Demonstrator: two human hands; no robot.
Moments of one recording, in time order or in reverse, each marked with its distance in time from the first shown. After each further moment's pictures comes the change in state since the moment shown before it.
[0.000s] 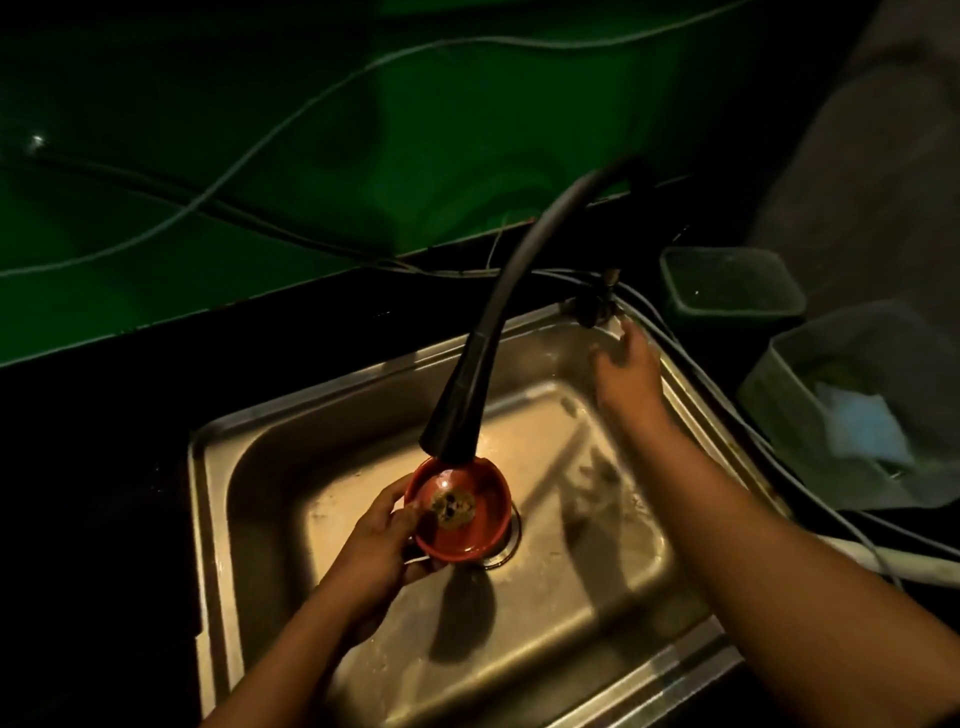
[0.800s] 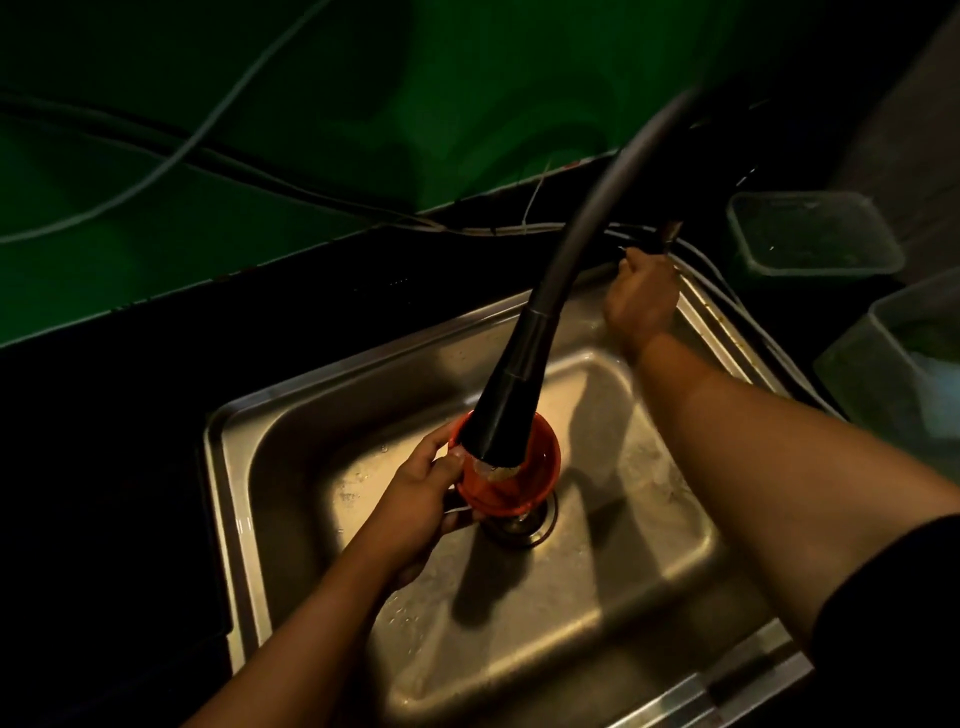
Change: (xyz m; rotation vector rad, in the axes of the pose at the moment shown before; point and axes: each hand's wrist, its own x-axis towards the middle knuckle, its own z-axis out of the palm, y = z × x) left_hand 0.046 0.012 -0.005 0.005 -0.063 0.012; right_hand 0.076 -0.009 0.057 -0.551 0.173 -0.223
